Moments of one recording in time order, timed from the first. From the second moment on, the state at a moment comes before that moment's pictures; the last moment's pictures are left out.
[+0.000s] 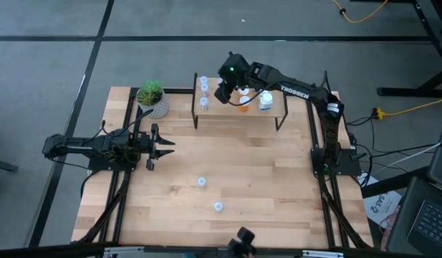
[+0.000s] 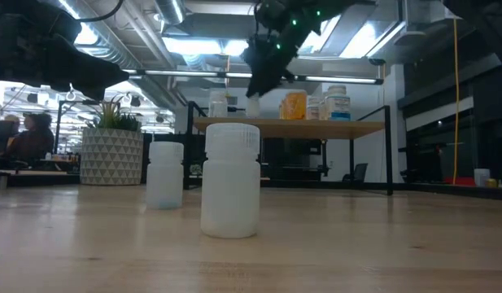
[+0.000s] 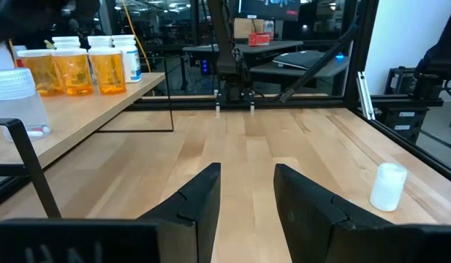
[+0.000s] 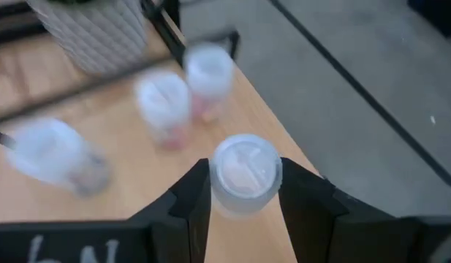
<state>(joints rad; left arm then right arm) 0.02 0.08 0.01 0.04 -0.01 0.00 -0.46 1.97 1.90 -0.67 0.15 -0.01</state>
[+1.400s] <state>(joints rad) 0.02 0.08 0.01 0.04 -0.01 0.00 -0.49 1.97 1.91 -0.62 0.14 0.07</state>
